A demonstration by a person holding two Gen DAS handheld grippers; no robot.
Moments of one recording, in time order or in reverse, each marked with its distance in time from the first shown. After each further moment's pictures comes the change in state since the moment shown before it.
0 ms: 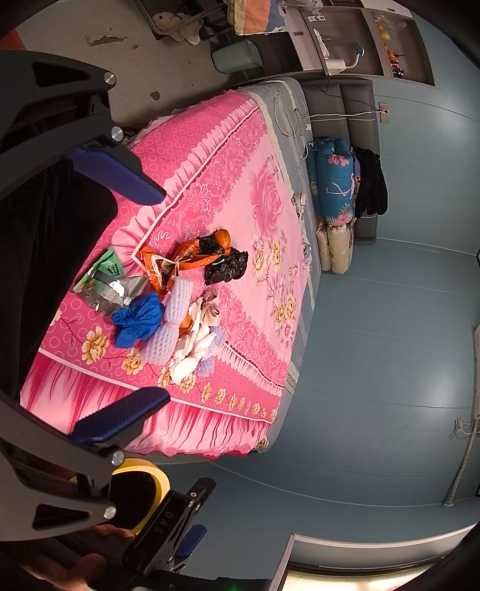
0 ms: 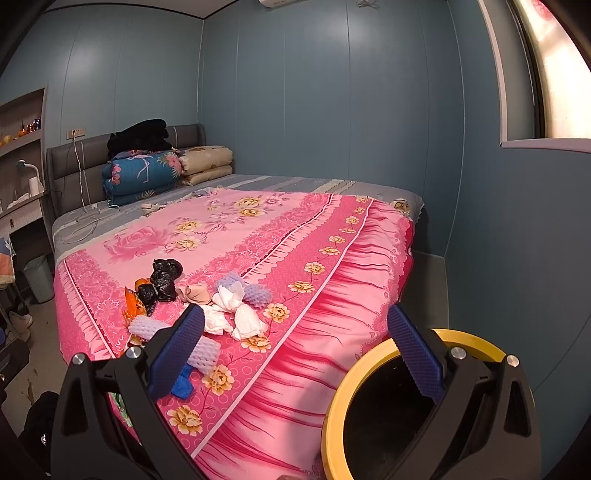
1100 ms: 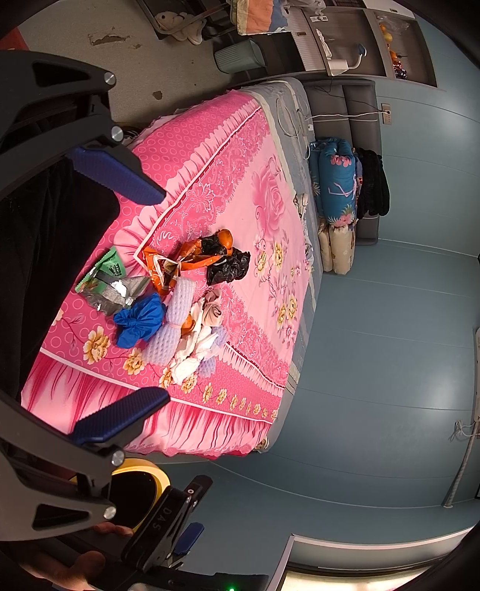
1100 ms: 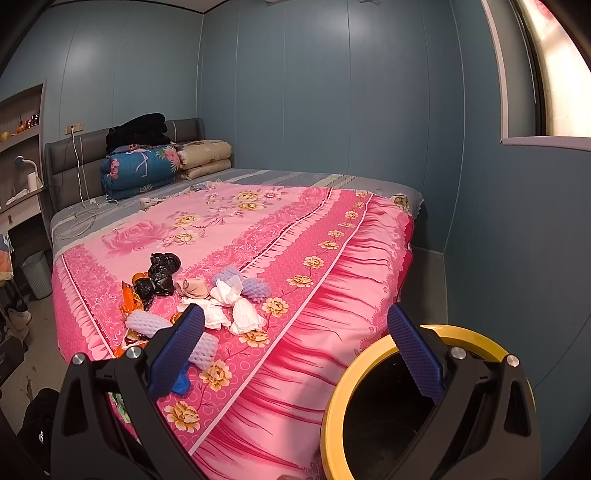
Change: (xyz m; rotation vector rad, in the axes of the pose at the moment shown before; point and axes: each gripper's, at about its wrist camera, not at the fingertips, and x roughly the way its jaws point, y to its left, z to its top) left arm 0.001 0.001 0.000 -0.003 0.004 -0.001; right arm 0.004 0.002 -0.005 -0.004 0.021 -0.006
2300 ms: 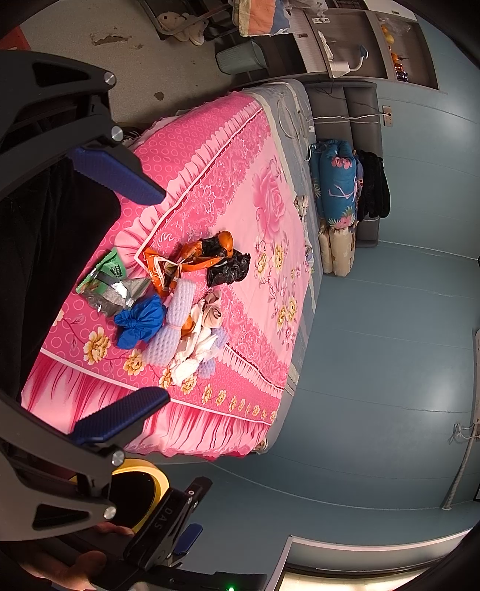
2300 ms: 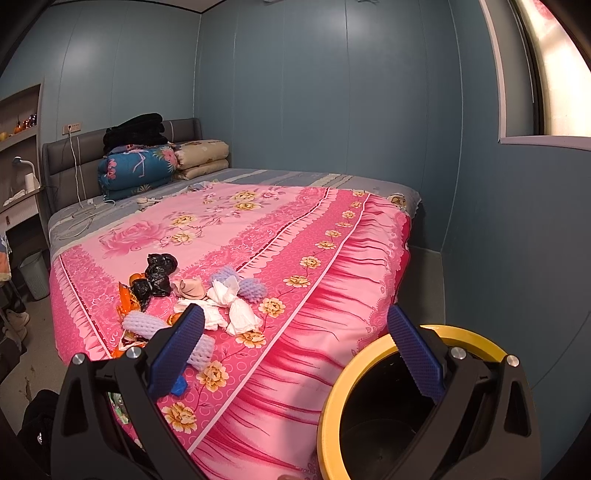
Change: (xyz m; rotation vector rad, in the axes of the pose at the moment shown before) left arm 0.004 0.000 -0.002 -0.006 0.000 0.004; right arm 0.002 -0.003 0.000 0.002 0.001 -0.014
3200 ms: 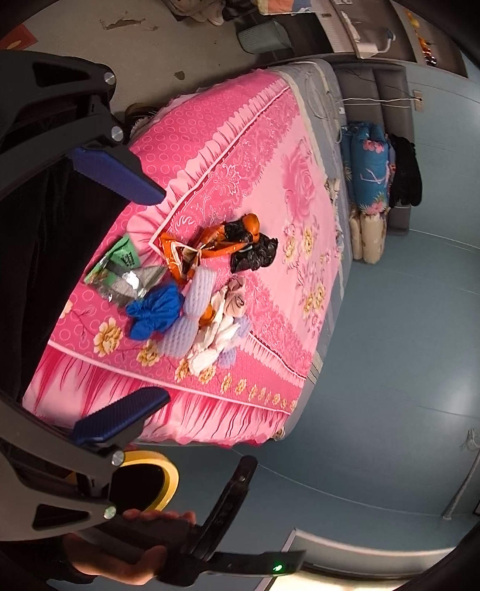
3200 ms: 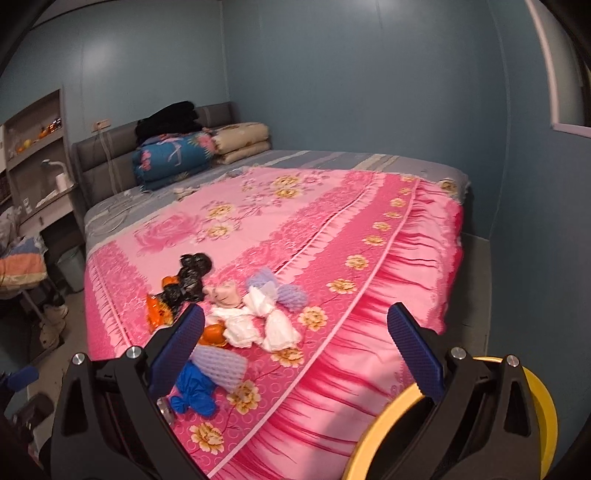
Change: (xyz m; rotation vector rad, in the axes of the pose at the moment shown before) left arm 0.037 0.020 0.005 -0.043 0.138 -0.088; right arm 0.056 0.000 0.053 -0.002 0.115 0.224
